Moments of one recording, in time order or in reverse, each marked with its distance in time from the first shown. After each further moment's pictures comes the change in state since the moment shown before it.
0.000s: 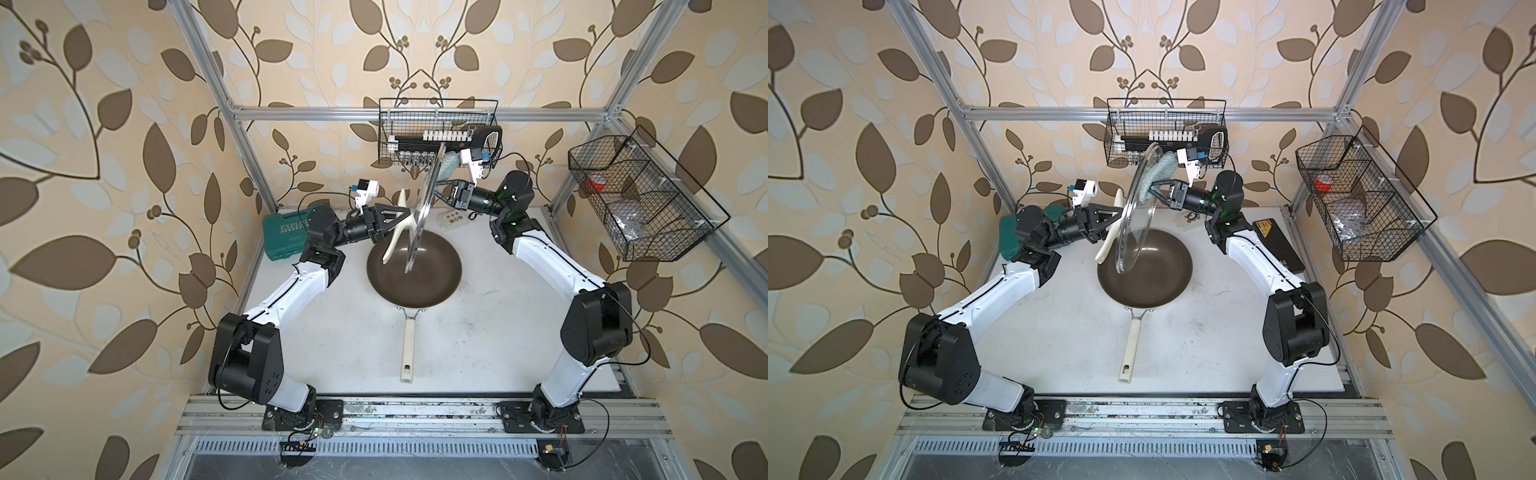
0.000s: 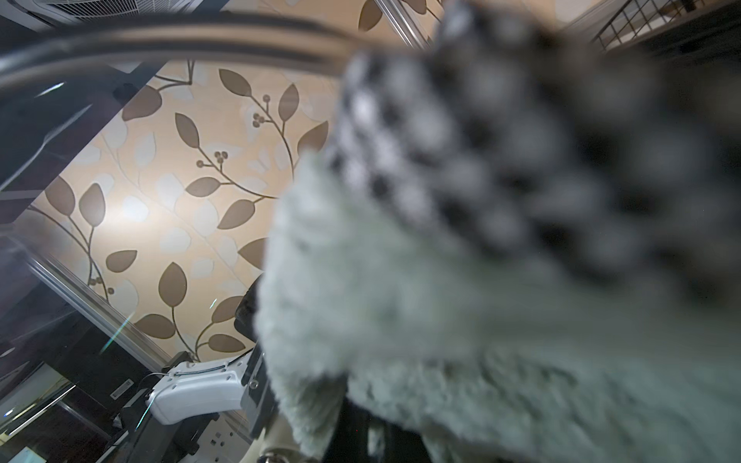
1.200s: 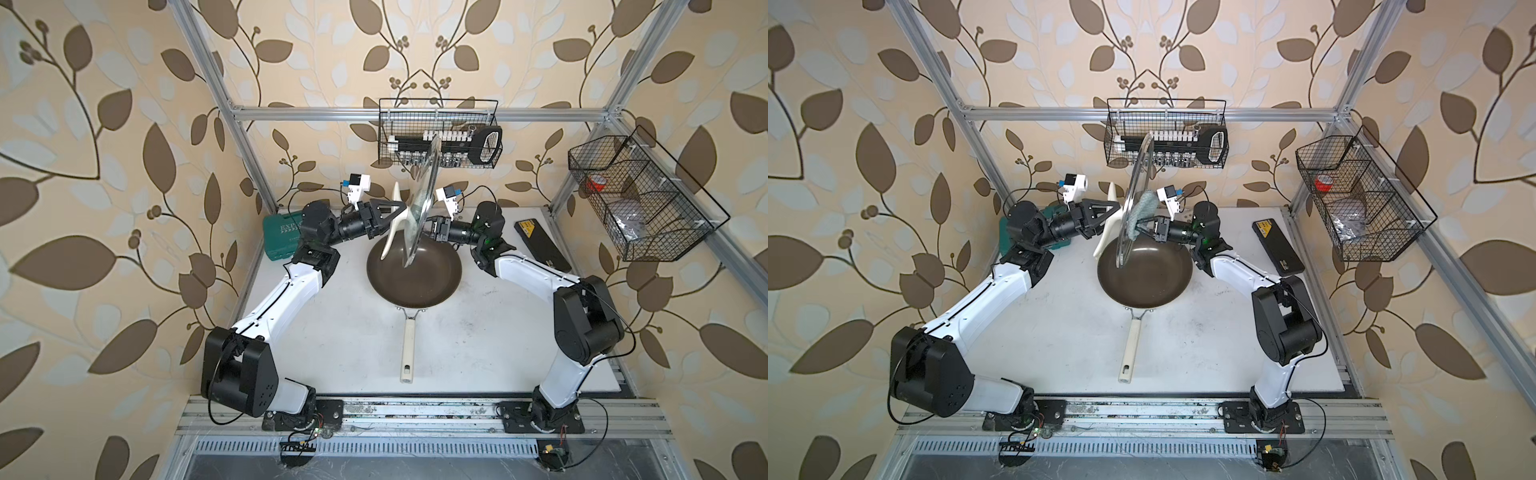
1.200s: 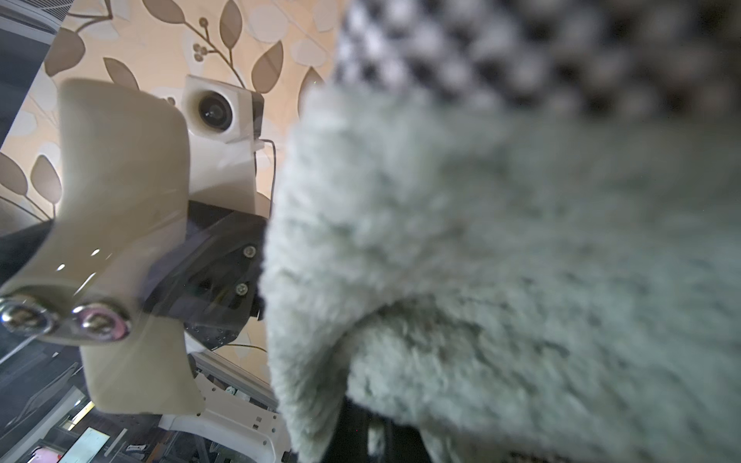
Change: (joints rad) left arm 0.008 -0.066 0.035 -0.165 -0.082 0.119; right arm 0.105 0.016 -0.268 0.093 0.016 -0.035
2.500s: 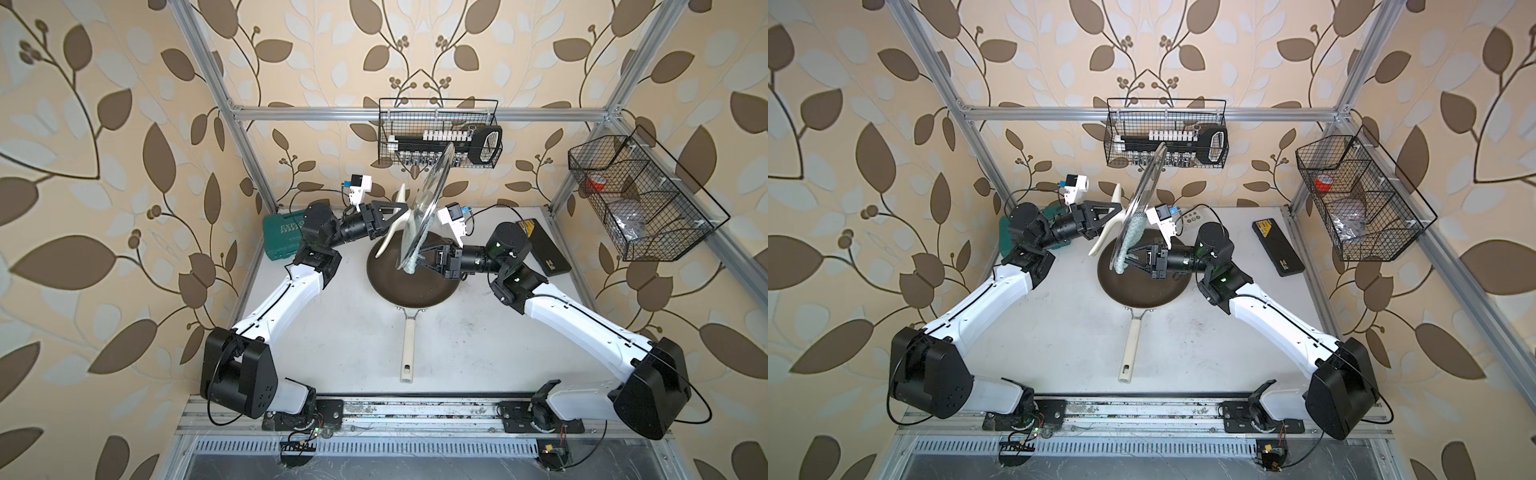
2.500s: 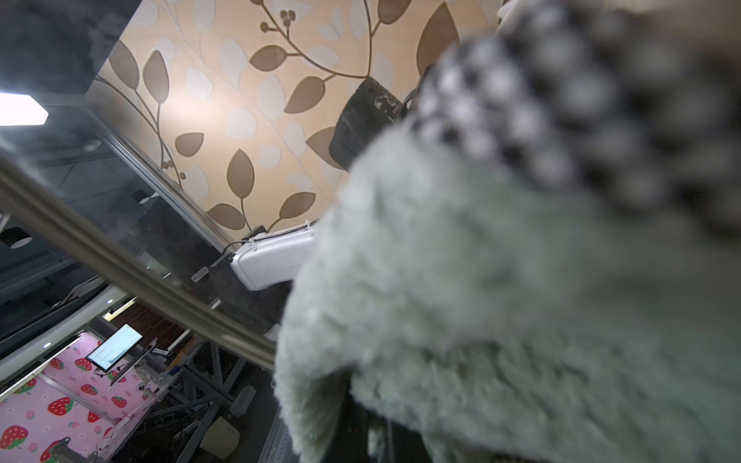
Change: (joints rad) left arm -0.010 -0.006 -0.021 0.013 -0.014 0.040; right arm 0.198 -0.446 -0.164 -0.217 0.047 -0.116
